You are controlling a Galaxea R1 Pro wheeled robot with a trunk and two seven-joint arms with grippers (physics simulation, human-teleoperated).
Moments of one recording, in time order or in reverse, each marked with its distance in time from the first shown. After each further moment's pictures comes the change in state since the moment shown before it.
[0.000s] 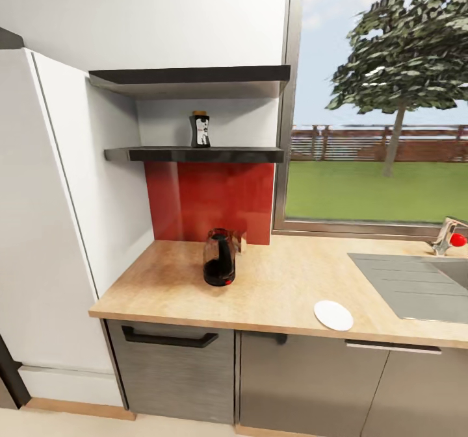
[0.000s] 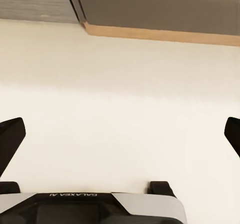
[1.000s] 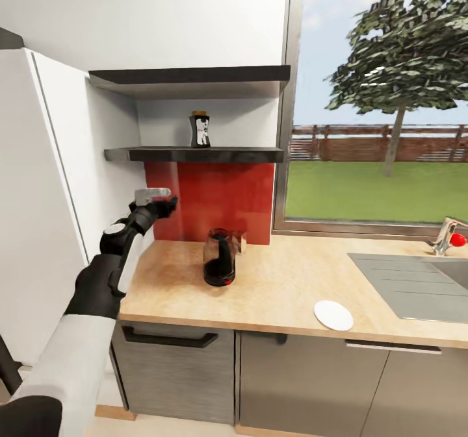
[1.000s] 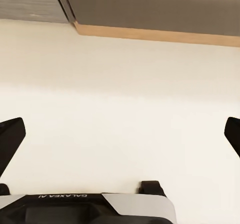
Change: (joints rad) left arm -0.820 -0.044 -0.114 -0.696 0.105 0.712 0.015; right arm 0.000 -0.024 0.000 0.003 0.001 -0.001 0.001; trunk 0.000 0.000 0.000
